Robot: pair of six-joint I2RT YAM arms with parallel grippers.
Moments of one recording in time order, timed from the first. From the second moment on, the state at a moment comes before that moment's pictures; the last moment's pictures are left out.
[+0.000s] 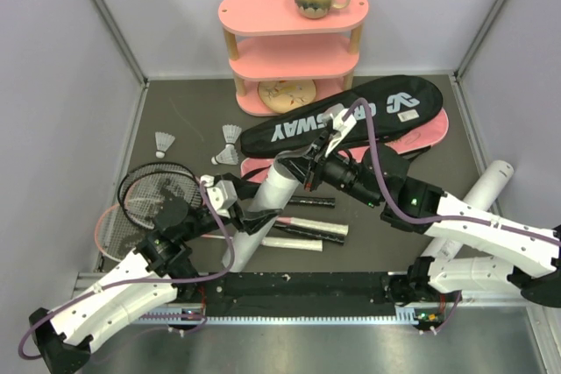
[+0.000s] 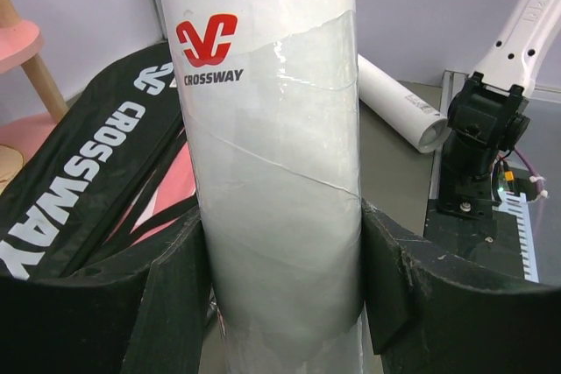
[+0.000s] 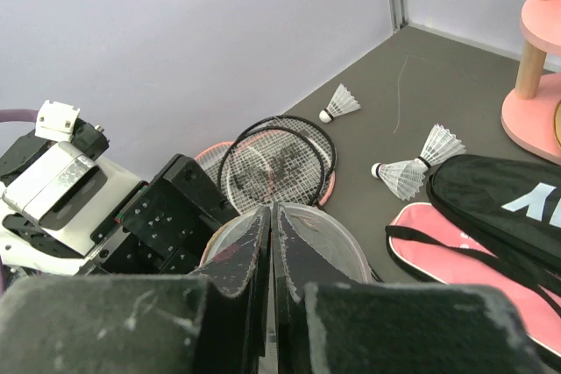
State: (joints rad) left arm -0.80 0.49 0.41 0.24 0.41 -0.05; right arm 1.15 1.06 1.09 0.02 0.15 0.32
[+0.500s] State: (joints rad) left arm -0.80 0.49 0.40 0.29 0.41 -0.03; right arm 1.15 1.06 1.07 0.09 0.06 0.54
